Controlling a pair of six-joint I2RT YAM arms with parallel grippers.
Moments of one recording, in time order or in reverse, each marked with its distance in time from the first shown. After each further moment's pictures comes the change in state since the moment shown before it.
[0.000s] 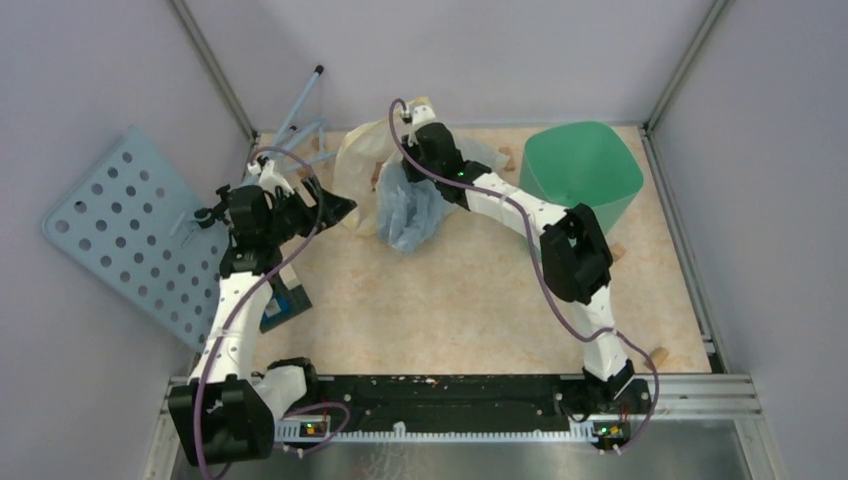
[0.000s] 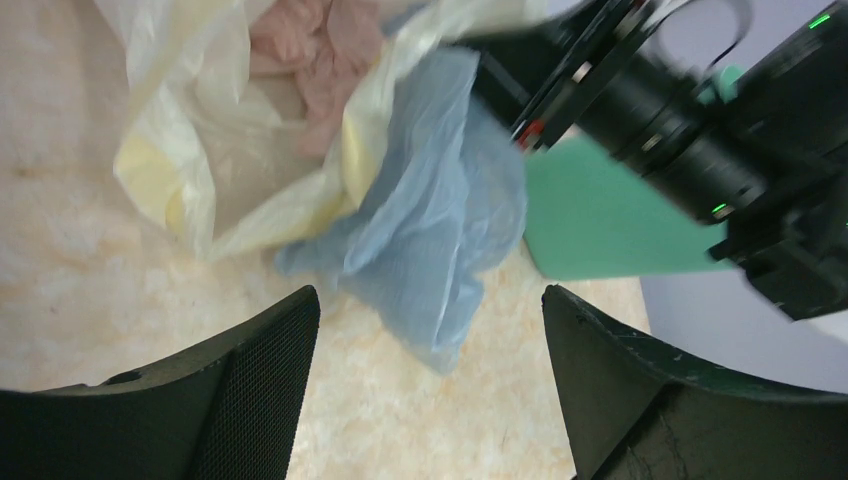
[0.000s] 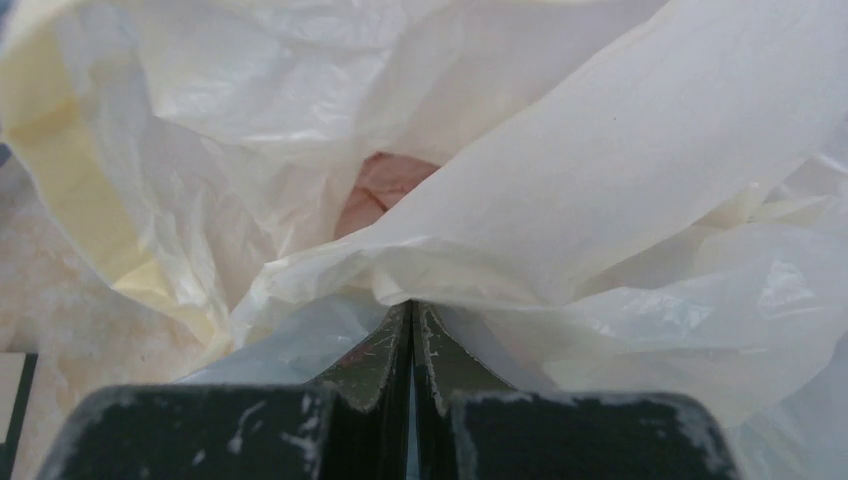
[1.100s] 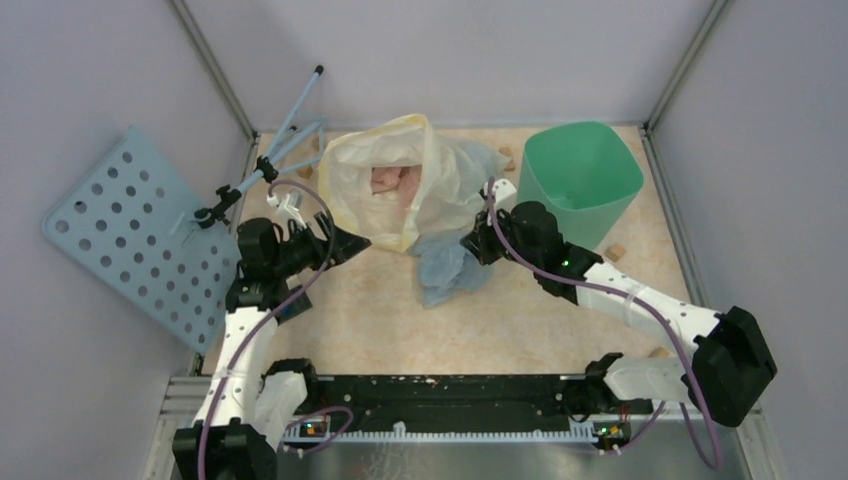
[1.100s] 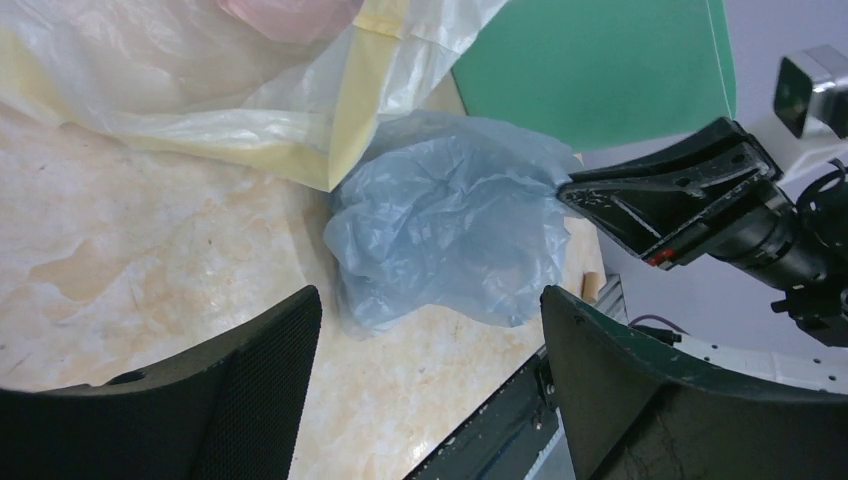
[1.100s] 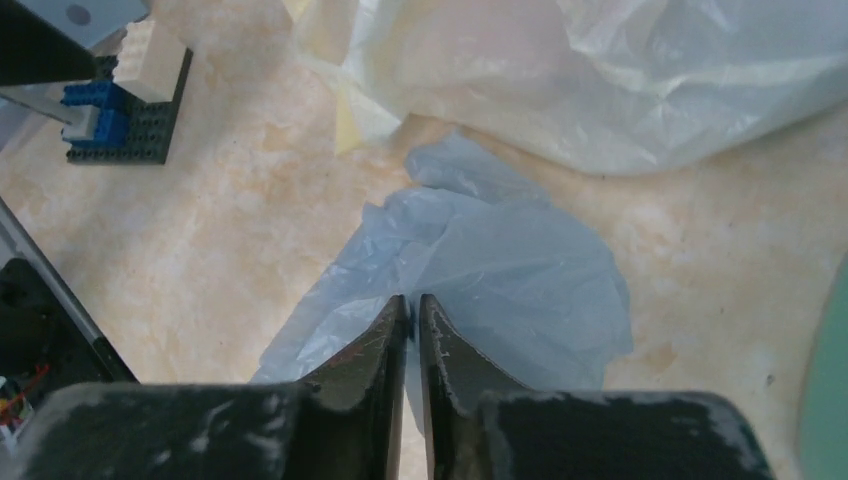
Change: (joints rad) left arm -0.039 -0.214 -0.220 -0.091 0.158 -0.018; right arm 0.014 -0.956 -1.020 0.084 -0.190 0.053
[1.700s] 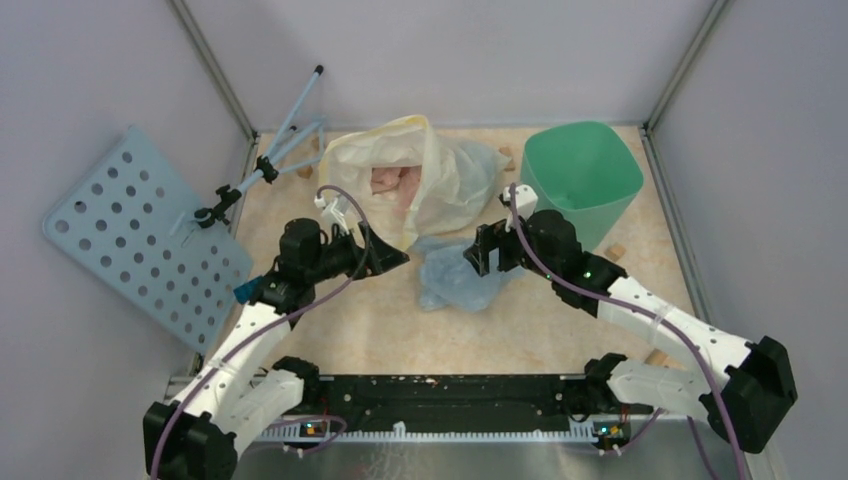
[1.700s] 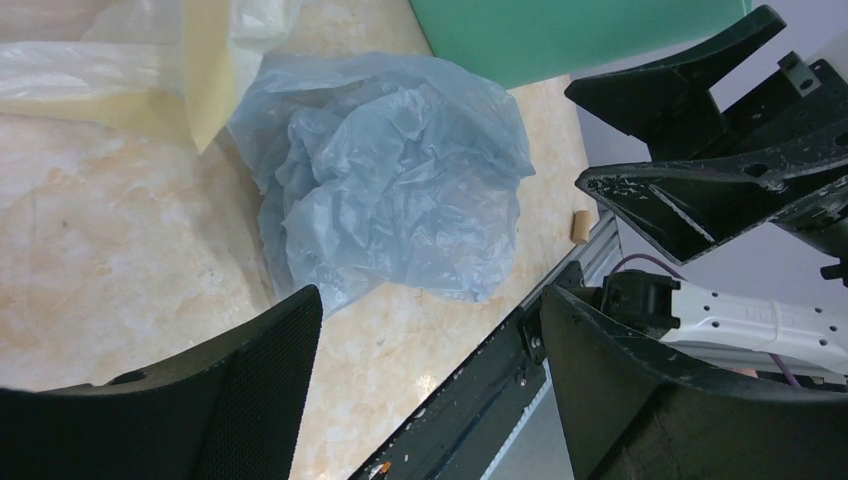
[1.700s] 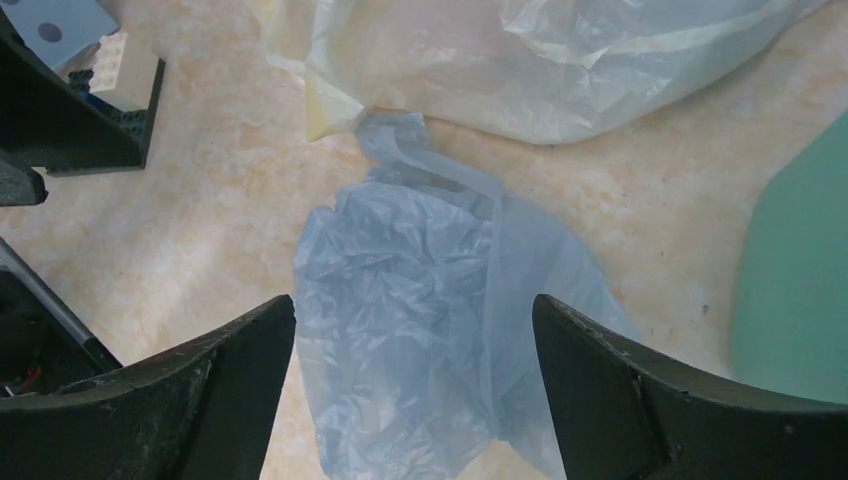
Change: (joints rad) left arm -0.353 0.026 0.000 0.041 -0.194 -0.097; right arm 0.000 -0.145 -0.031 -0.138 0.086 0.023
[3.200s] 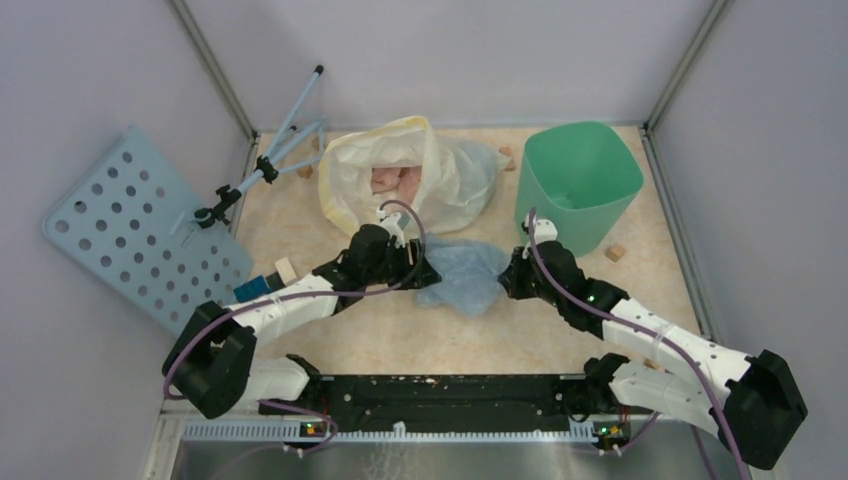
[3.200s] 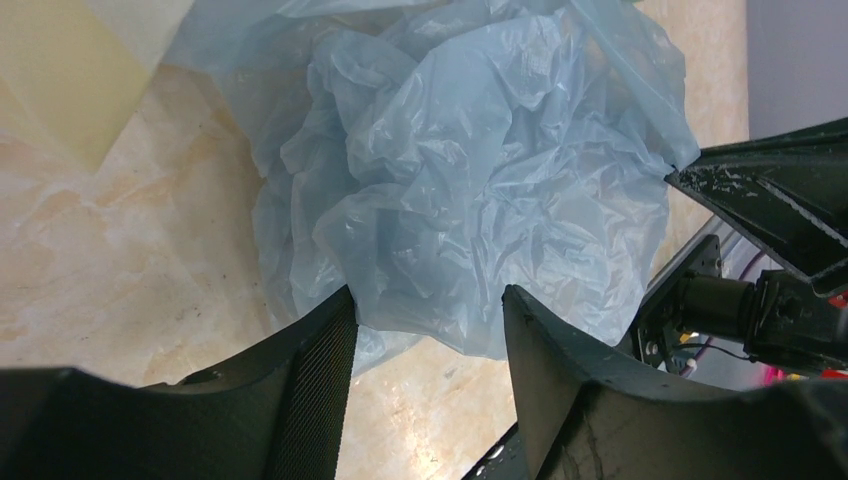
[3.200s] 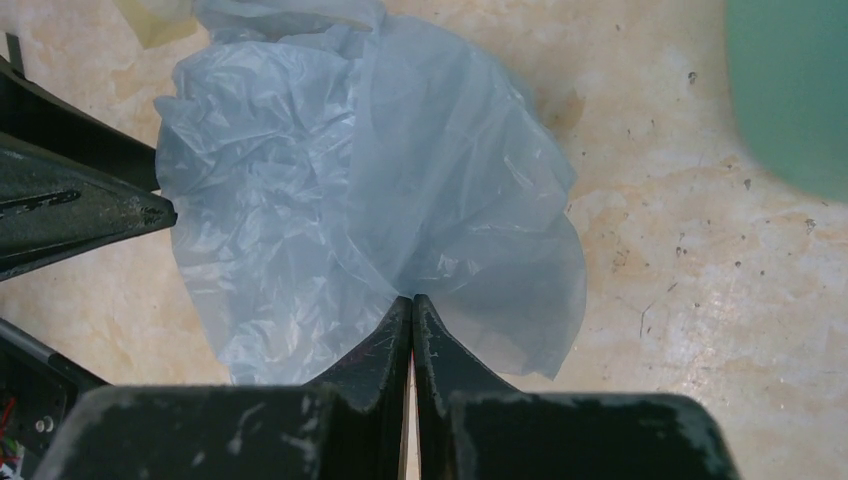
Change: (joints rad) left arm -0.349 0.422 -0.008 0.227 -0.300 0.027; right arm 0.000 -0.114 -0.231 -0.082 0.140 0.270
